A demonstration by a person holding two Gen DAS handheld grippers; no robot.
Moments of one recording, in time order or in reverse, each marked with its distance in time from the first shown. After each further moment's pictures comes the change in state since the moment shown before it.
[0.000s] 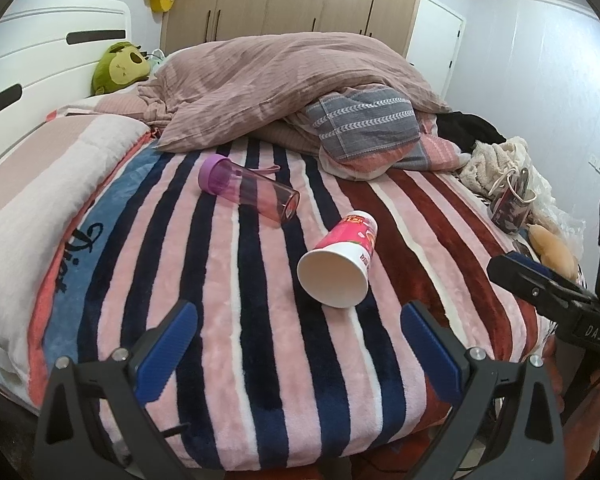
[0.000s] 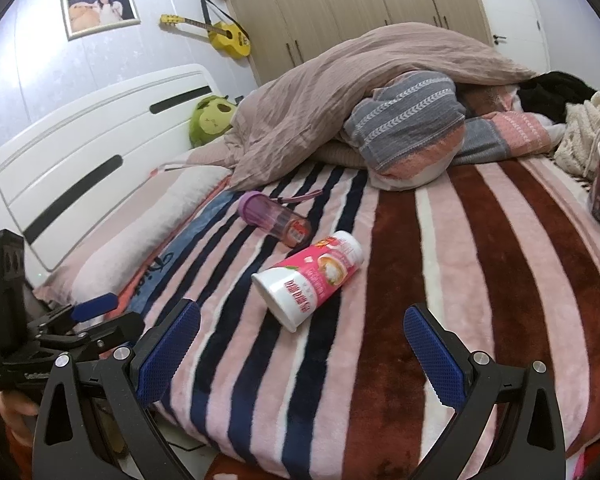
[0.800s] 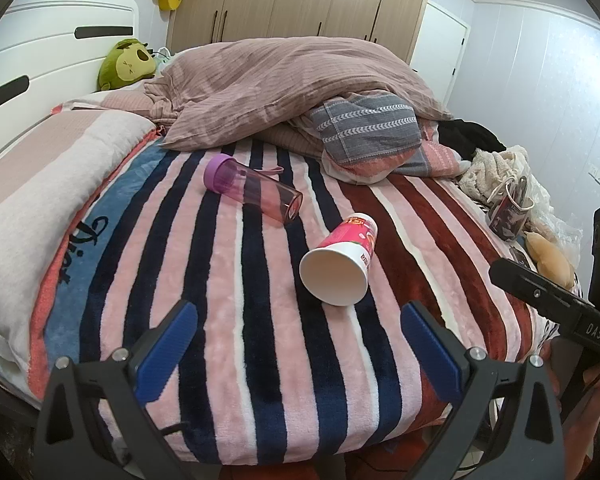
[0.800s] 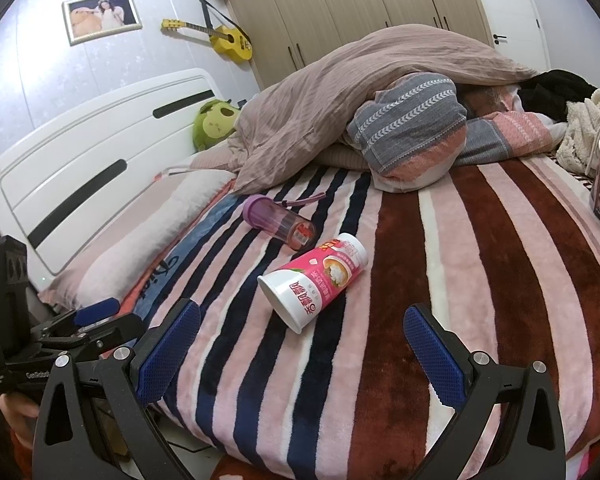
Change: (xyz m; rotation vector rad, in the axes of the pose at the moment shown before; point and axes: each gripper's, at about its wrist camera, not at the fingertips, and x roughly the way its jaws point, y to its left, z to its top) left arm -0.012 0.007 -0.004 -0.031 -0.015 -0.006; right arm -0.003 0.001 0.007 0.027 0.004 0.045
